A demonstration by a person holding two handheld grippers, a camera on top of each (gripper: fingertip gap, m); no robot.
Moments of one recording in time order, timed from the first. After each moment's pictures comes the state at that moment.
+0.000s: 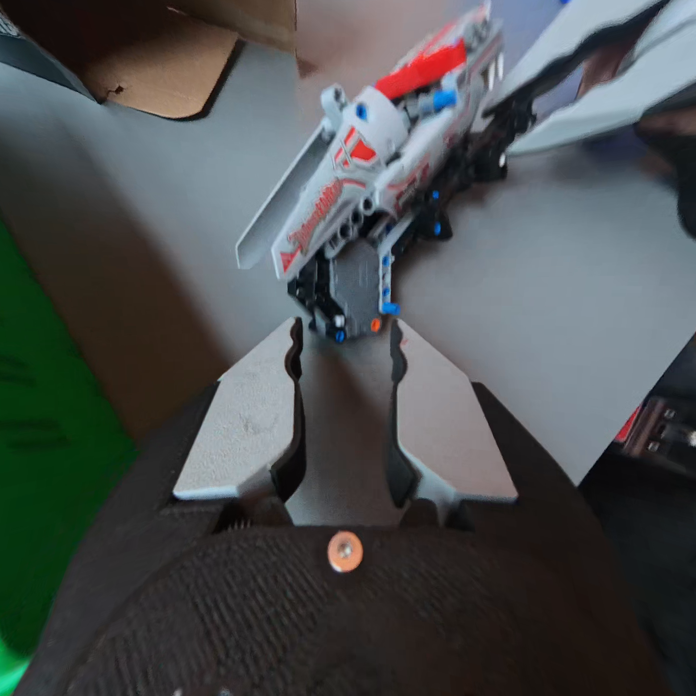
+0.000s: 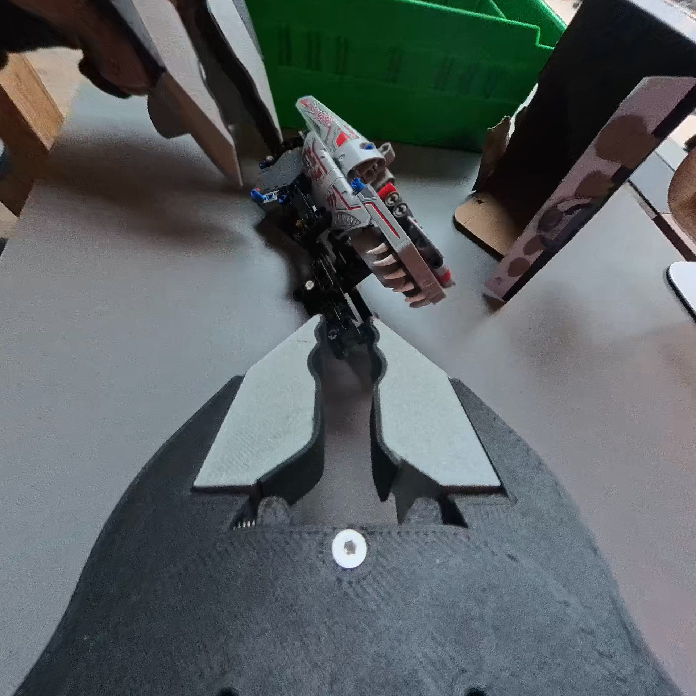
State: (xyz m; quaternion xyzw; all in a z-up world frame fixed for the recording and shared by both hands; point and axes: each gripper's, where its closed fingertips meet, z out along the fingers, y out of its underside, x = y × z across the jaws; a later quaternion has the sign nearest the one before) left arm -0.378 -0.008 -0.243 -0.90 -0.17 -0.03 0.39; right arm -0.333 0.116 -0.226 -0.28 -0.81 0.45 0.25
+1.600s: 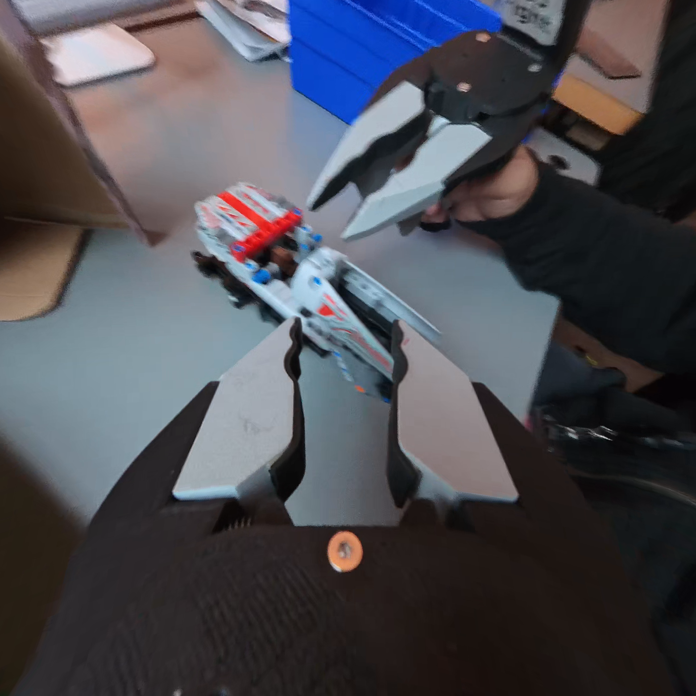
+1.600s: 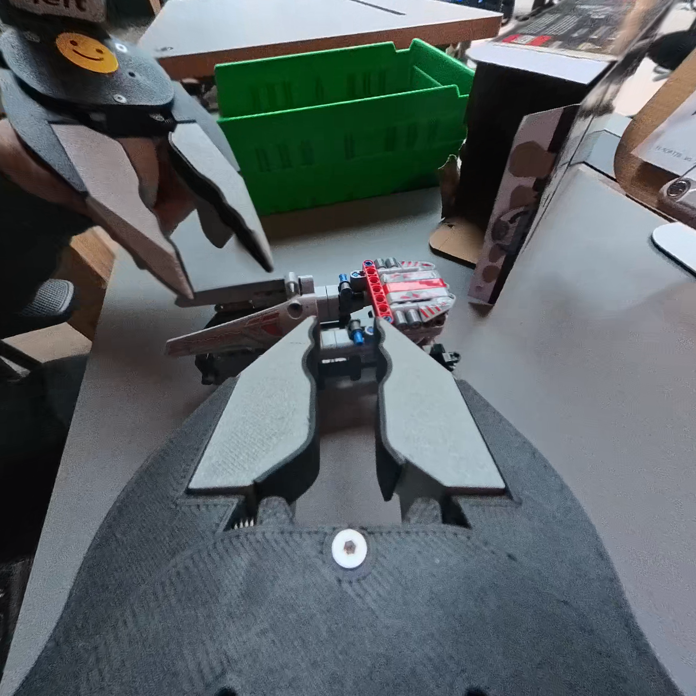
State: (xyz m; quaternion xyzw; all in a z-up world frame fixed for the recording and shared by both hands) left arm -0.318 0.064 -0.185 -0.87 -0.05 -0.10 0.48; right arm -0.334 0.125 -0.187 -0.37 -0.73 0.53 0.22
